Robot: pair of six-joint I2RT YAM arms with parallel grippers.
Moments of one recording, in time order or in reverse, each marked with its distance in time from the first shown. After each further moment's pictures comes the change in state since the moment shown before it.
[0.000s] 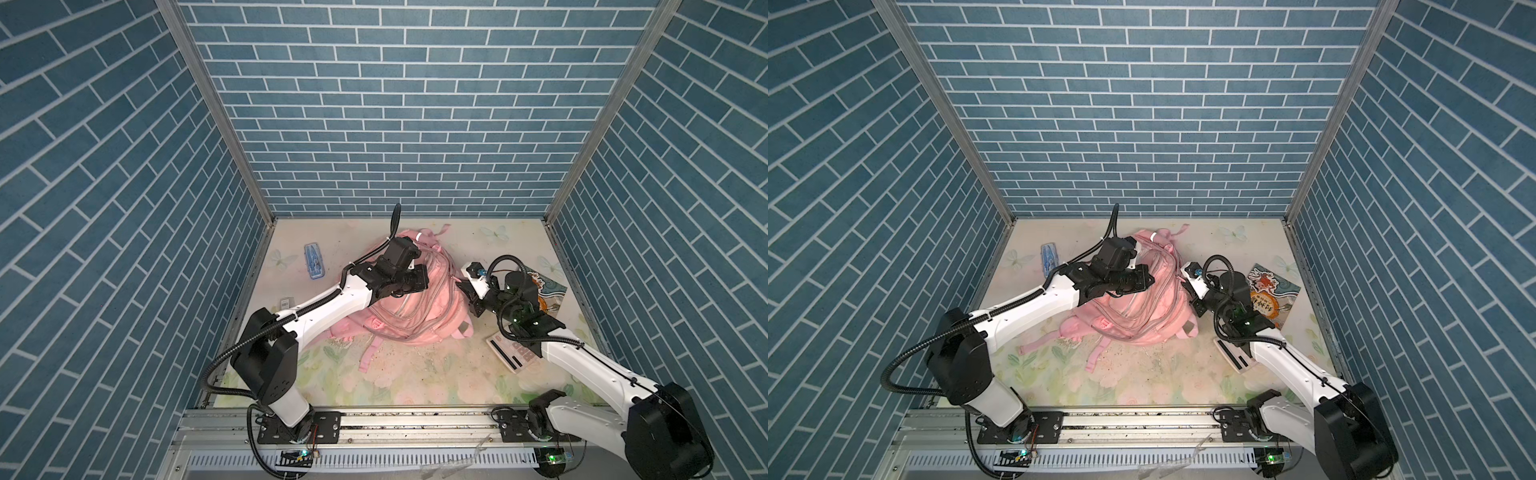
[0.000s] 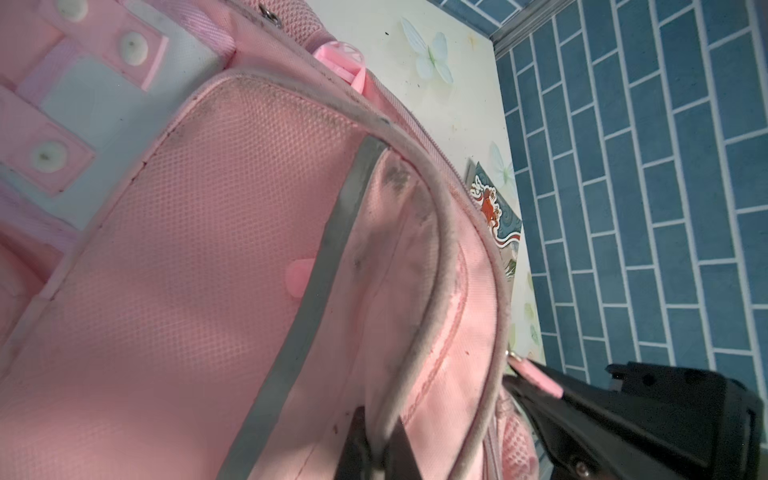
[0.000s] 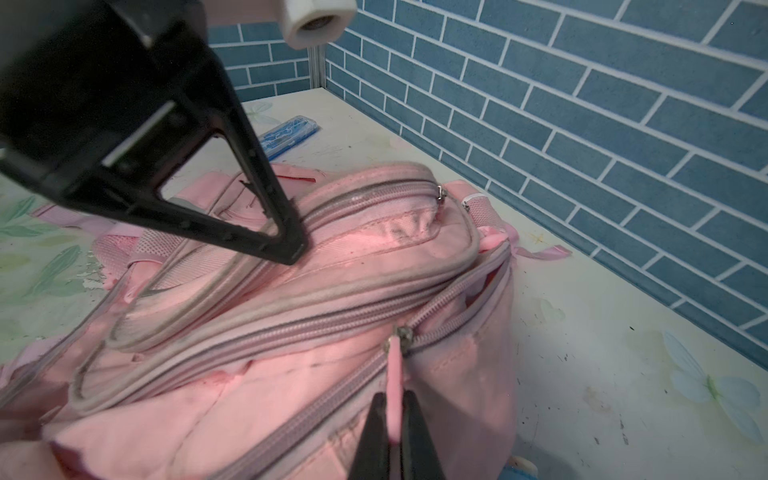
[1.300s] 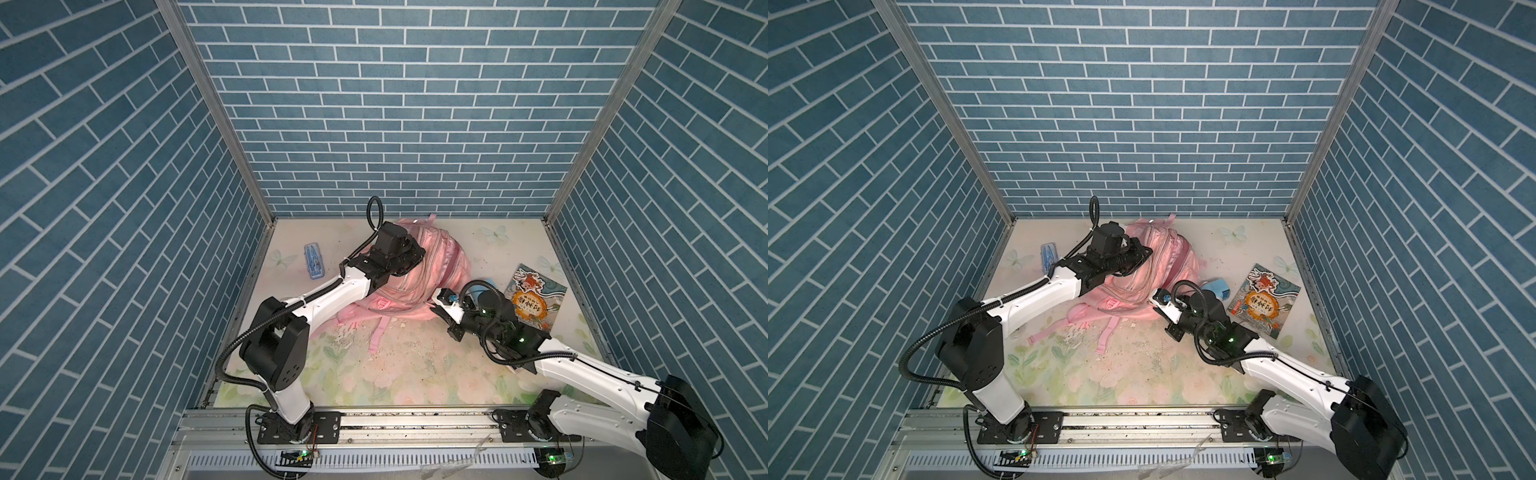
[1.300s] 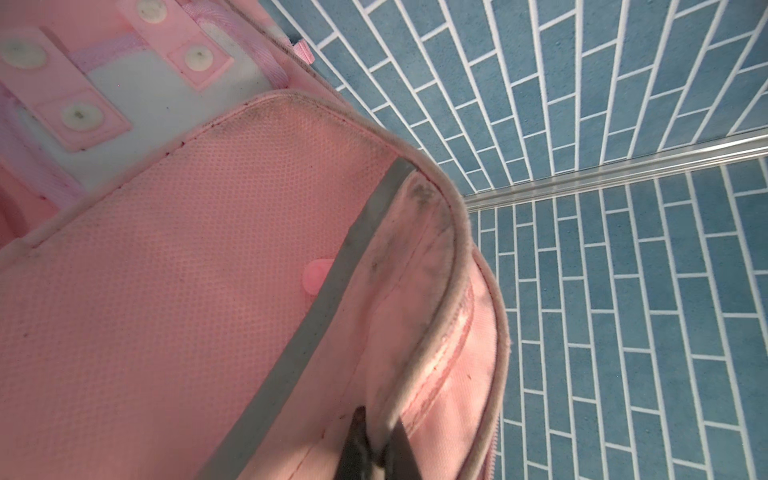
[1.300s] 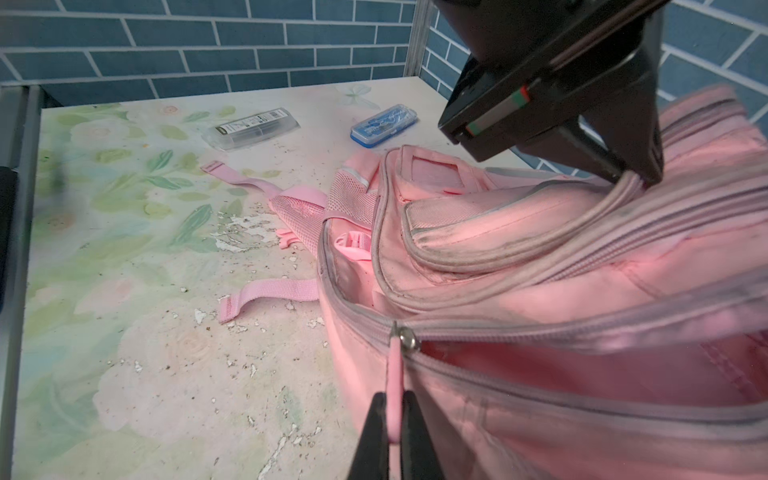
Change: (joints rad) left arm 0.098 0.084 0.018 0.310 -0.058 -0.360; right arm 0.375 -0.006 -0.018 -0.032 0.222 0.027
